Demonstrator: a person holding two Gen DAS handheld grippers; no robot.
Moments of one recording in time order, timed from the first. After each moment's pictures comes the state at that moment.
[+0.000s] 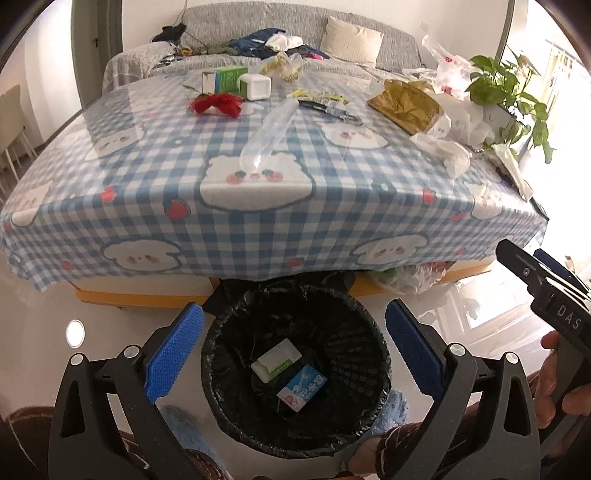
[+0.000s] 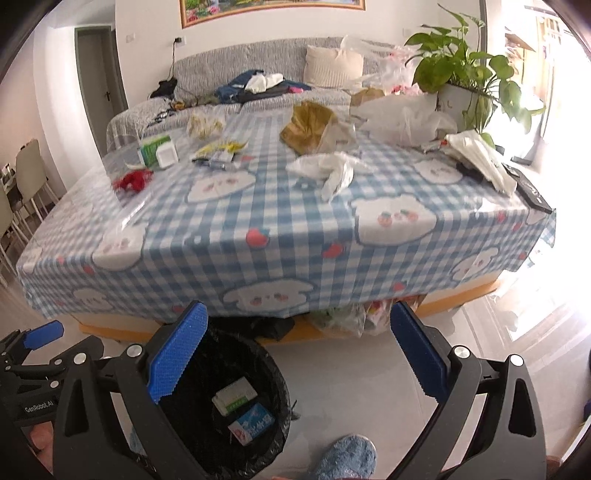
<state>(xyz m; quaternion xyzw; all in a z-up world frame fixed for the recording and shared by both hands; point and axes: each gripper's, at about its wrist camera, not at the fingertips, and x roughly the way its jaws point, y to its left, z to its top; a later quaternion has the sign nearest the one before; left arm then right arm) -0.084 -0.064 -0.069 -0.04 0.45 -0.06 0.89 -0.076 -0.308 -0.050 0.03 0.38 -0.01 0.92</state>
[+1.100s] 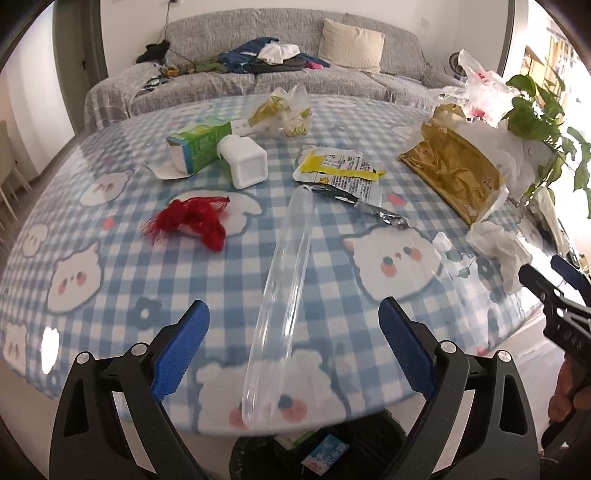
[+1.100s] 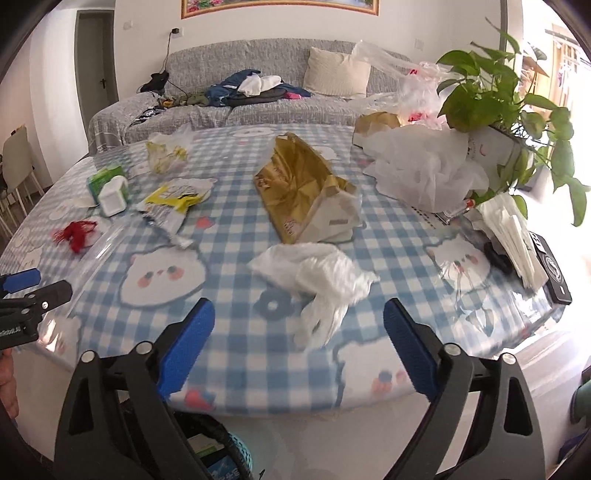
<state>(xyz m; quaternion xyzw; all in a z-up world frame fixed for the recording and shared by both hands) 0.101 -0.073 -0.041 0.00 0.45 -0.05 0.89 0.085 -0.331 -0.037 -0.02 0.38 -0.02 0.92</state>
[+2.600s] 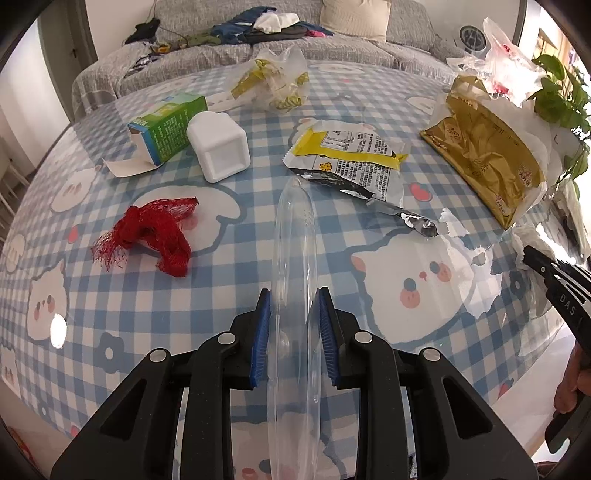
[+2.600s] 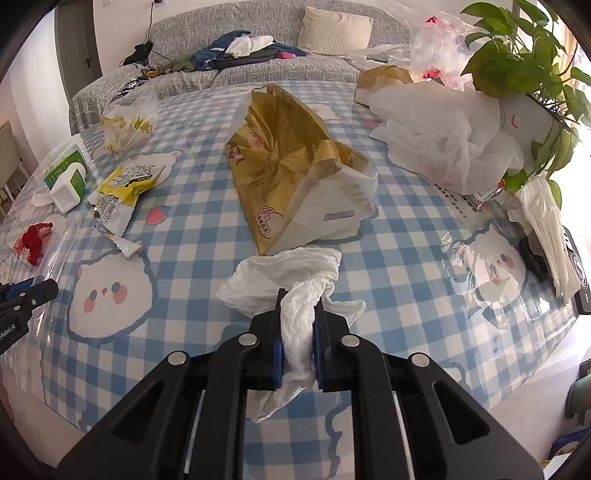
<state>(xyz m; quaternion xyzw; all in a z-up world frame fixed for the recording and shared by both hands) 0.159 -0.092 -0.069 0.02 0.50 -0.05 0.86 0.155 -0.345 -0.074 -0.01 0.46 -0.03 0.89</state>
